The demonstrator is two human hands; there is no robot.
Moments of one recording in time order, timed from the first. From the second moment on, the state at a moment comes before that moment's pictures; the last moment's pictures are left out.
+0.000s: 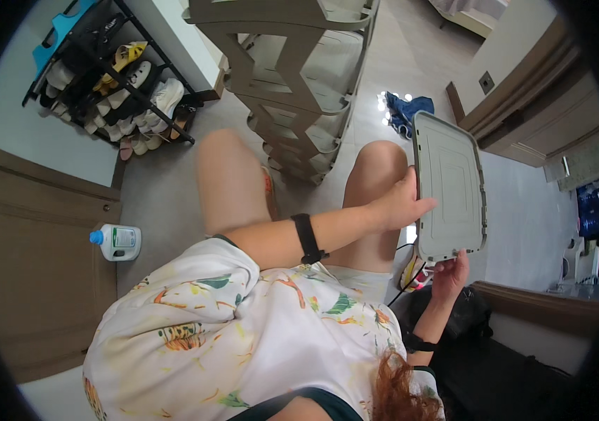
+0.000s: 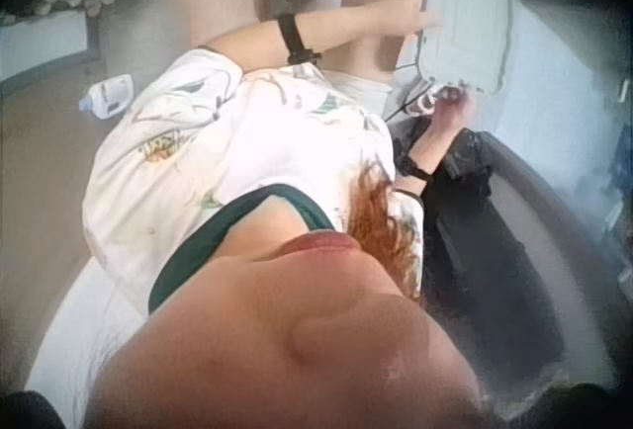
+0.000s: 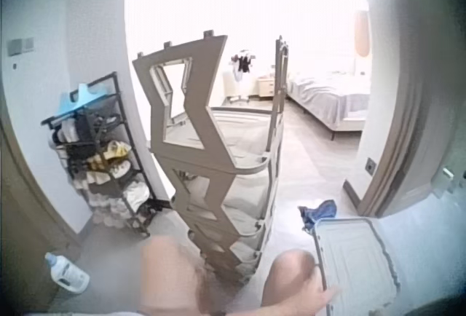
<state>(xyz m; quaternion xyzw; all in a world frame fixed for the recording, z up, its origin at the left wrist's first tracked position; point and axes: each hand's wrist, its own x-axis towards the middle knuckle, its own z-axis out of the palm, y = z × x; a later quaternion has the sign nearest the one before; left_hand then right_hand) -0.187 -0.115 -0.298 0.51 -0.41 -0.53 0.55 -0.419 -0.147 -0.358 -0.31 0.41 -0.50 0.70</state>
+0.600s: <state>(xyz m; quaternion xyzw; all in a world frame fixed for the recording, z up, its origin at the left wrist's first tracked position) -0.183 -0.087 -0.253 0.36 -0.43 -0.57 0.61 -0.429 -0.136 -0.325 -0.46 0.35 -0.47 0.67</state>
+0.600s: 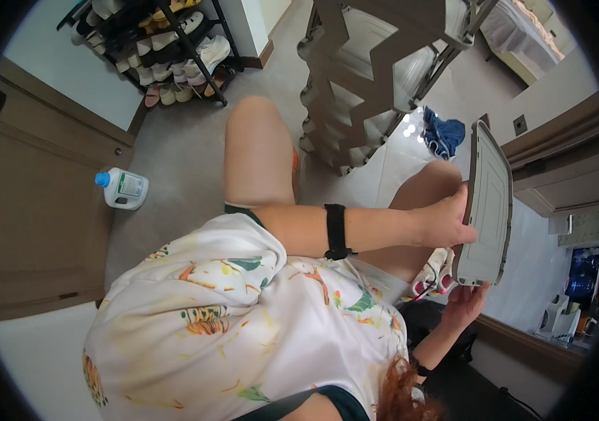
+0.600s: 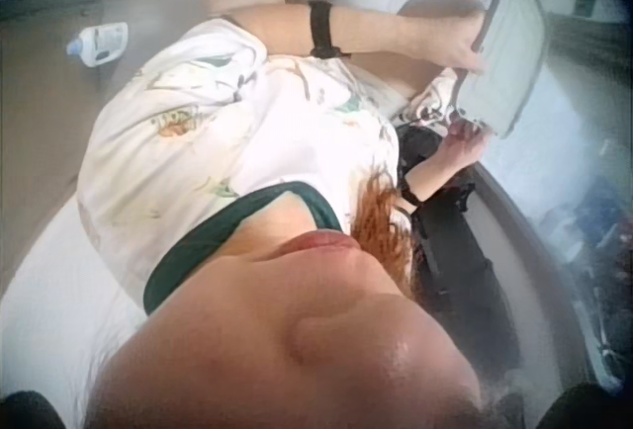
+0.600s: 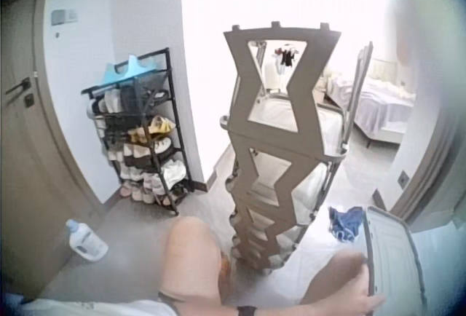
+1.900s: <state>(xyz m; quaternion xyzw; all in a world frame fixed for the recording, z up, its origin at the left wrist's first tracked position) 0.074 -0.030 -0.033 0.48 -0.38 0.09 0.79 -0.161 -0.234 0.094 -0.83 0.03 -0.56 0.03</state>
